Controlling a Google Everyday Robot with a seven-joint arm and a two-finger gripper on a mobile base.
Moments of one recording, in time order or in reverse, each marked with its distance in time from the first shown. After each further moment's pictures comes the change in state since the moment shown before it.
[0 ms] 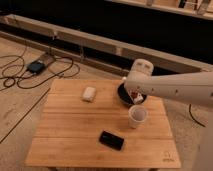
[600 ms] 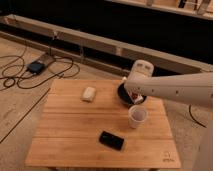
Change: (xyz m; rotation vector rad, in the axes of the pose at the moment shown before) arm 0.000 0.005 0.000 -0.005 0.000 -0.004
